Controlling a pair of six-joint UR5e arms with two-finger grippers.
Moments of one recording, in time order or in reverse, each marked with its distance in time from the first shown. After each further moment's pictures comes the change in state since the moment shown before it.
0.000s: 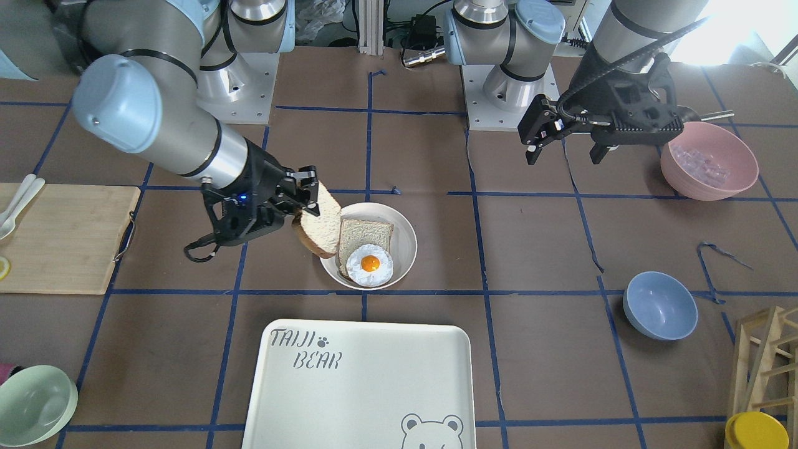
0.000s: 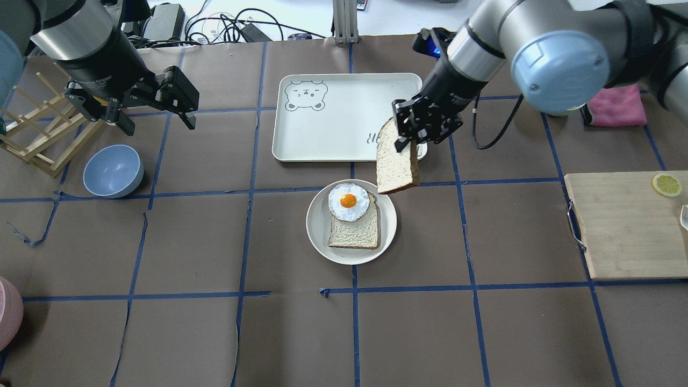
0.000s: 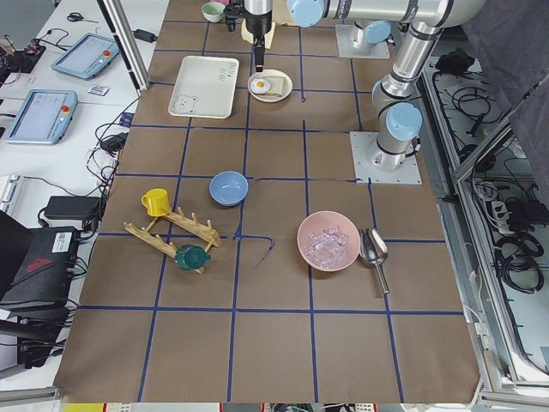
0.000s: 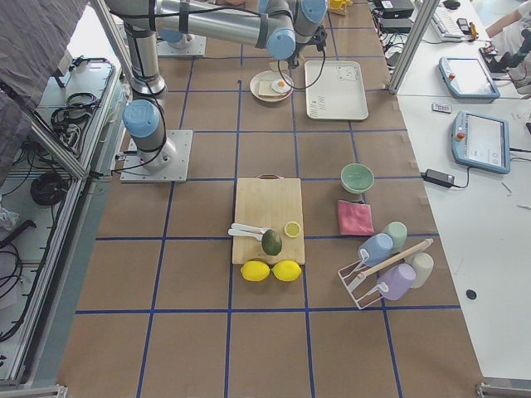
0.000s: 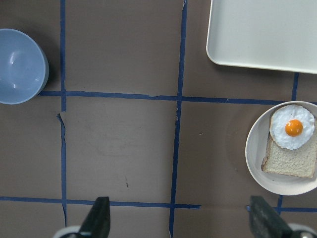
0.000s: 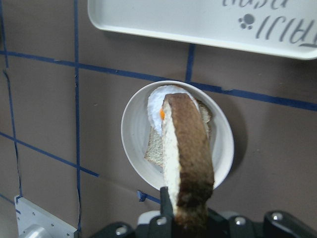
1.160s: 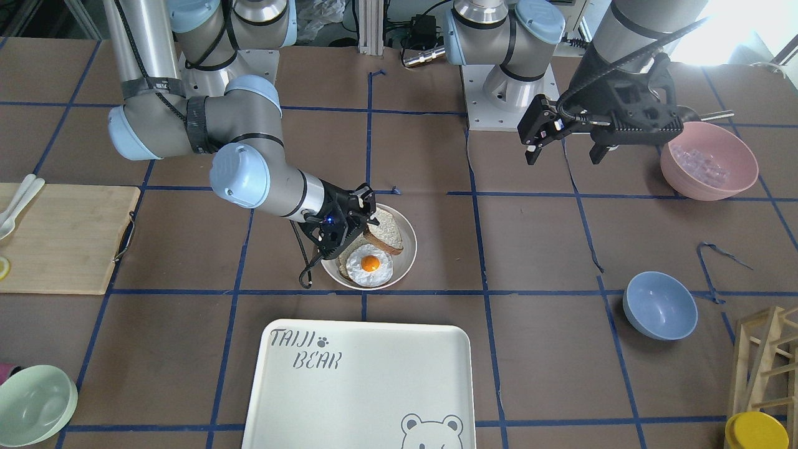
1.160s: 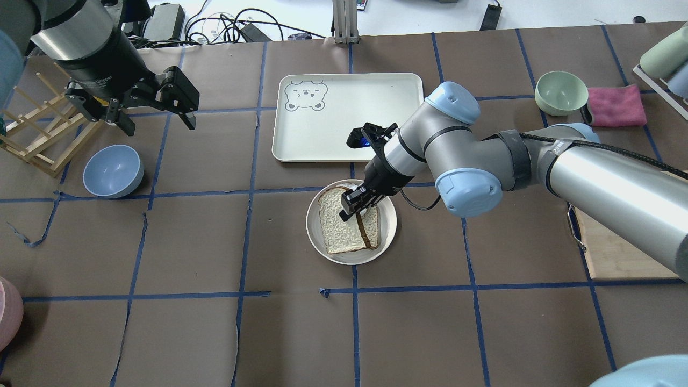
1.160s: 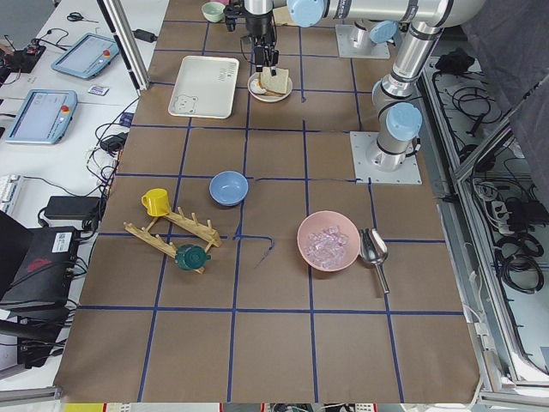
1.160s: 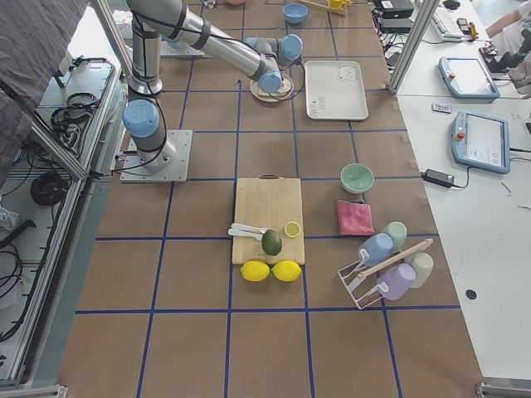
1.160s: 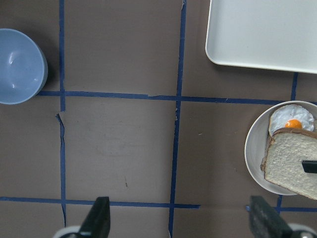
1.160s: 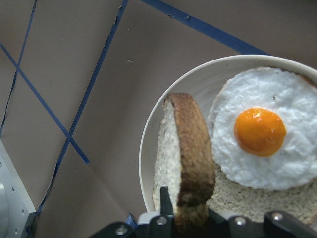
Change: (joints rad) left arm 0.000 -0.001 -0.001 0.000 -0.002 0.000; right arm 0.080 0.128 0.283 -0.406 0.143 -0.342
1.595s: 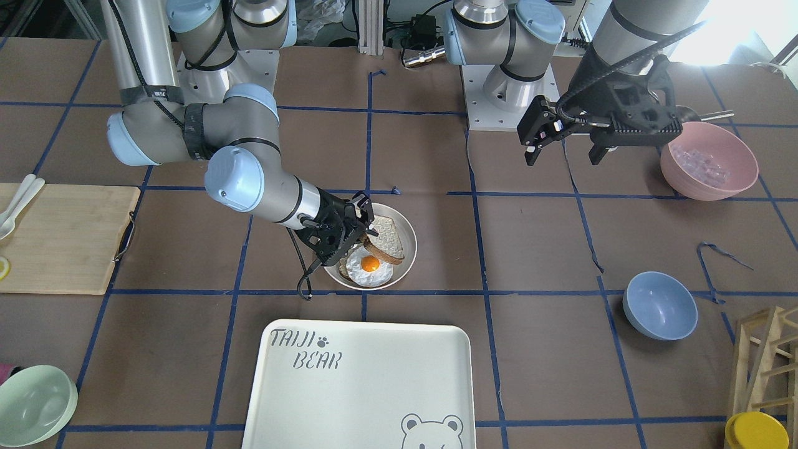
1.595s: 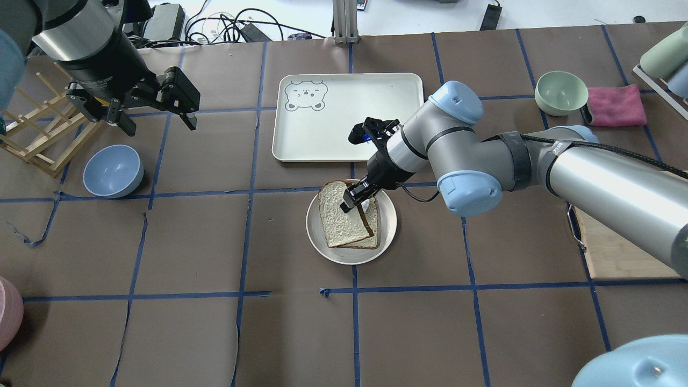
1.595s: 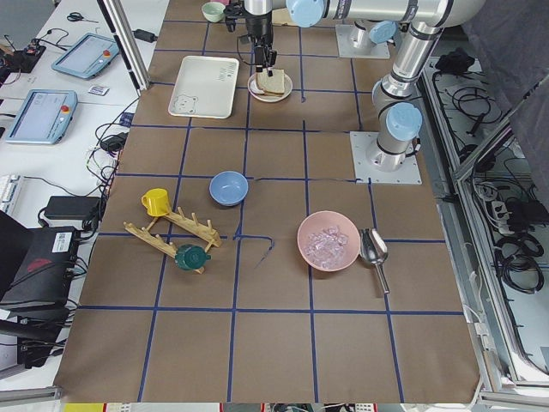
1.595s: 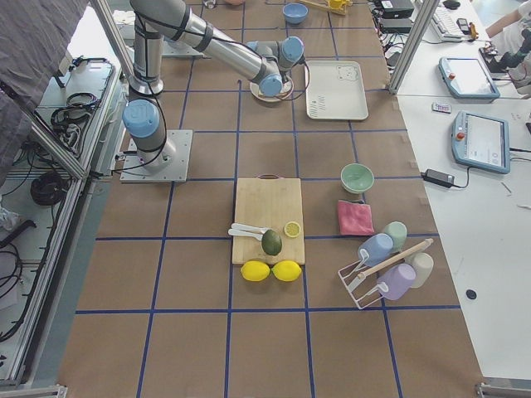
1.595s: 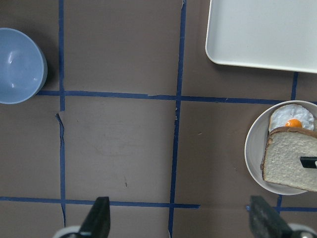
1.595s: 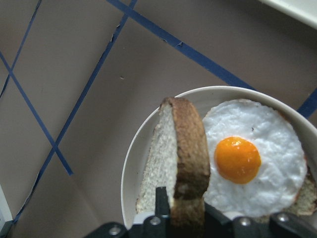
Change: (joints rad) left arm 0.000 -0.001 -0.001 0.000 -0.003 0.000; right arm -0.012 0.015 -0.002 -0.112 -0.007 -0.028
